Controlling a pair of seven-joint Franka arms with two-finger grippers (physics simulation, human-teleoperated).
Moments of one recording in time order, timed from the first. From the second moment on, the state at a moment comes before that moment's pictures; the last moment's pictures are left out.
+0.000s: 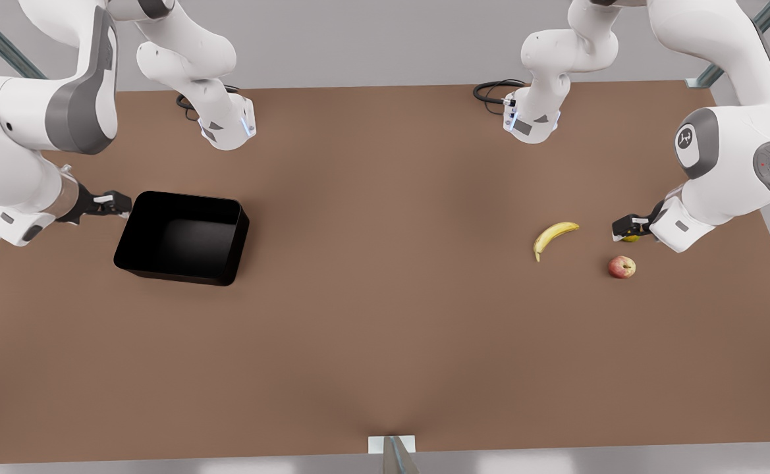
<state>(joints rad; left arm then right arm) -0.01 0.12 0.03 -1.65 -0.03 1.68 0.07 0.10 0.15 -0.09 -1.38 -0.11 1.31 -0.18</state>
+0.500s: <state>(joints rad) -0.01 0.12 0.04 -1.63 -0.03 1.66 0.07 0.05 0.19 -0.42 -2.25 -0.12 2.08 -0.19</state>
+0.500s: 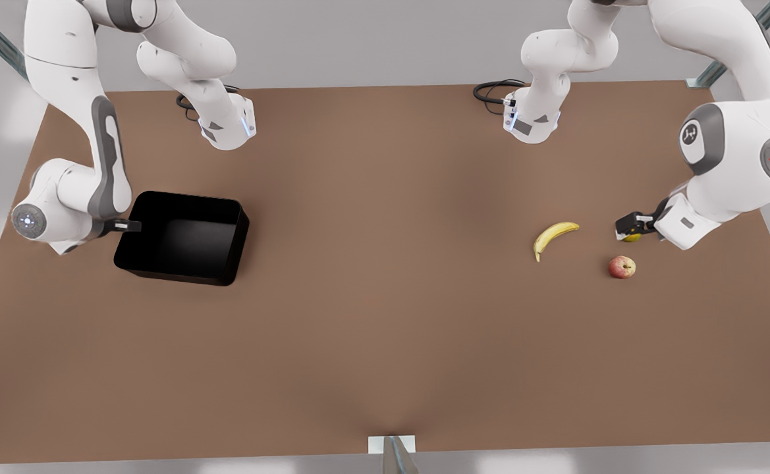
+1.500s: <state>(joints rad) -0.01 0.09 0.04 -1.62 -0.03 1.60 0.07 0.05 0.29 -0.25 -2.14 -0.07 2.22 -0.23</state>
